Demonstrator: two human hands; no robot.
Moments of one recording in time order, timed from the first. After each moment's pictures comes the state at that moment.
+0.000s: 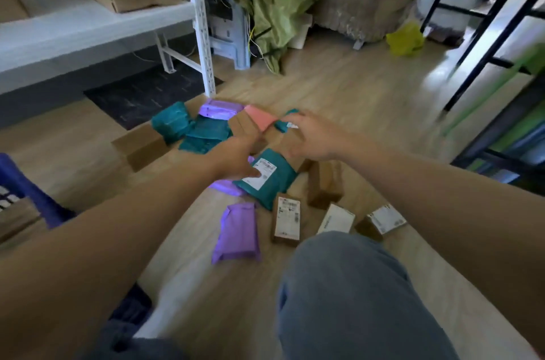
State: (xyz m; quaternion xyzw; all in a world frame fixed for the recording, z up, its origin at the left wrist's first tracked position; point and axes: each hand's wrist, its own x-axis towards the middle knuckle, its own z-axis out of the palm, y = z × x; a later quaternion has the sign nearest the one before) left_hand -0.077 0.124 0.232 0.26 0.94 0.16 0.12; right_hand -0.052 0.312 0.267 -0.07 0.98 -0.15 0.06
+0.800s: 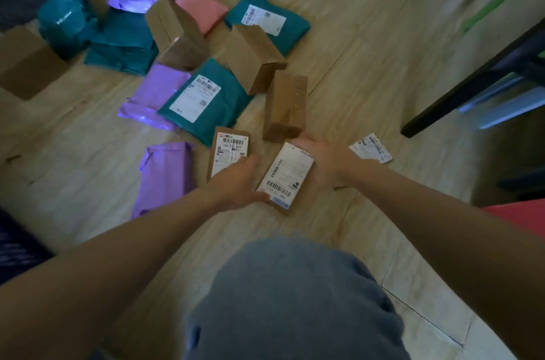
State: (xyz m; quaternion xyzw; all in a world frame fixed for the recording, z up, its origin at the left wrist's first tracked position) left_hand -0.037 0.288 0.016 0.21 0.91 0.16 0.32; right_hand -0.021 0.495 0.037 -0.04 0.95 -0.16 0.28
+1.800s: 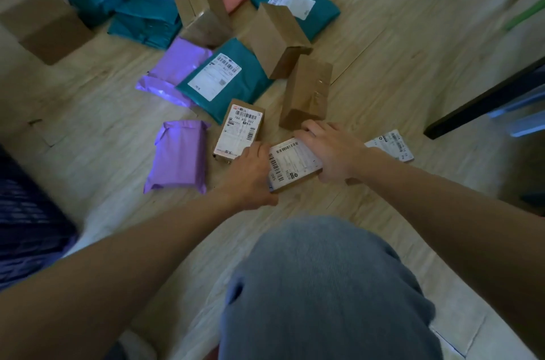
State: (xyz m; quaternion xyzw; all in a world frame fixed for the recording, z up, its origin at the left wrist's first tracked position) left_hand -0.011 0.283 0.008 0.21 0.94 0.16 0.22; right_hand -0.029 0.478 0.033 -0.22 0.95 0.00 0.23
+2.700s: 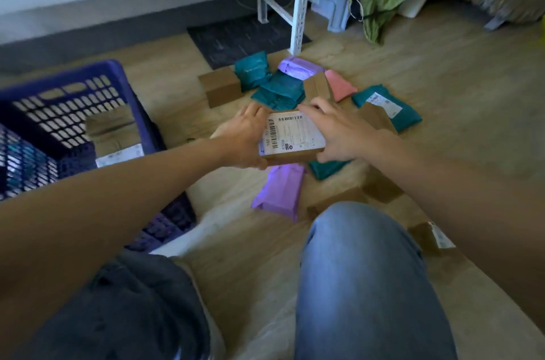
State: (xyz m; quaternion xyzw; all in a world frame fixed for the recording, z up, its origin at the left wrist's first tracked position) left_hand -0.013 0.059 0.196 0.14 0.99 0.06 0.03; right_hand -0.056 0.266 0.206 -0.32 0.94 -0.01 0.06
